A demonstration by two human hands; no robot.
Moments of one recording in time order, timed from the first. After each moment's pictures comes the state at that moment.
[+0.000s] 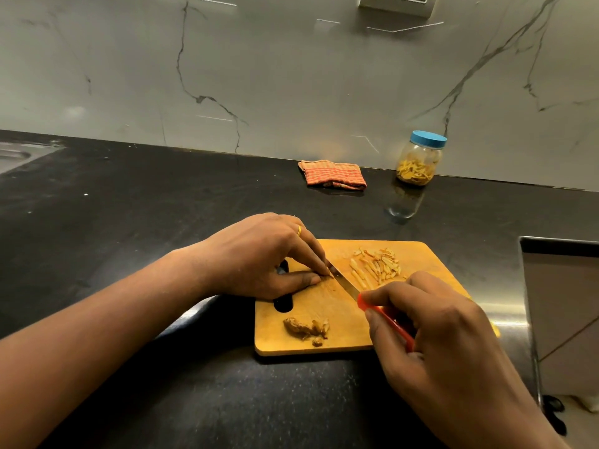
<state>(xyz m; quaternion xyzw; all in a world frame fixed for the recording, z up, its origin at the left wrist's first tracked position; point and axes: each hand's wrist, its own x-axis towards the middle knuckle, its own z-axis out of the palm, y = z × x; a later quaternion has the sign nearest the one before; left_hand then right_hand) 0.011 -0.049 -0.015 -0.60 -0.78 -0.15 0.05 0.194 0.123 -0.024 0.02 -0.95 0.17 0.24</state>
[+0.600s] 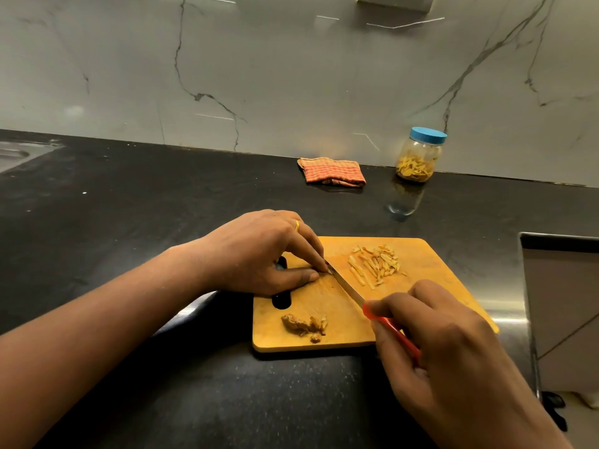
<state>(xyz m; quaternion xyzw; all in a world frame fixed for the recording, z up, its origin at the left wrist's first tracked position) 0.011 -0.047 -0.014 -0.59 -0.79 -0.15 0.02 0.203 0.124 -0.027 0.04 -0.96 0.14 0.23</state>
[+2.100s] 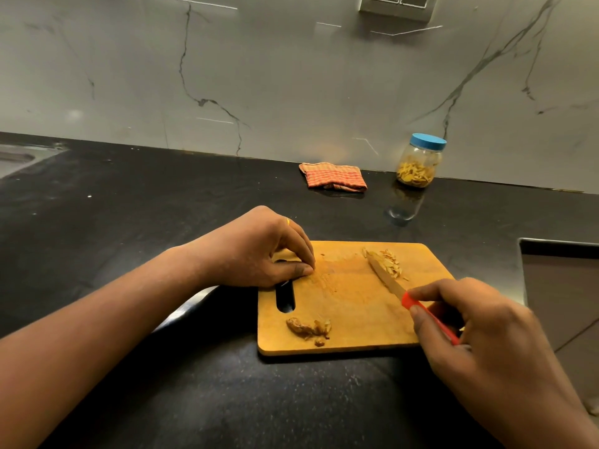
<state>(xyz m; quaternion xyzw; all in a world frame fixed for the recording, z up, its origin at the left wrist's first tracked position) 0.003 -0.055 -0.016 -0.55 -0.80 -0.24 -0.01 0.208 0.151 -0.020 -0.06 -0.95 0.19 0.25</state>
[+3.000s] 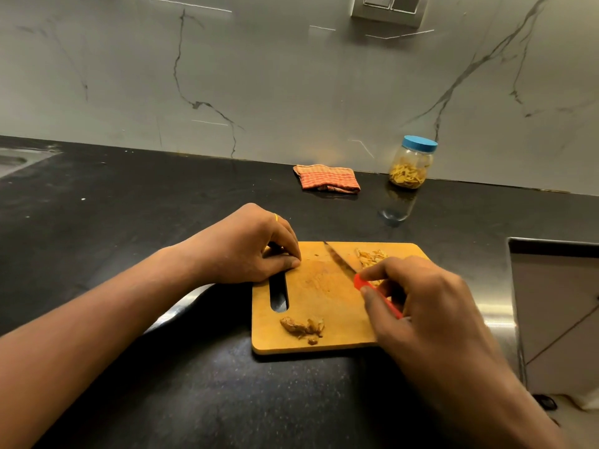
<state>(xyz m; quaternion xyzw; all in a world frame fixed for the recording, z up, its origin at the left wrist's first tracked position) -0.002 -0.057 -0.017 -0.53 -0.81 -0.23 0.03 0.182 0.124 -0.010 -0.03 -0.95 0.19 0.24</state>
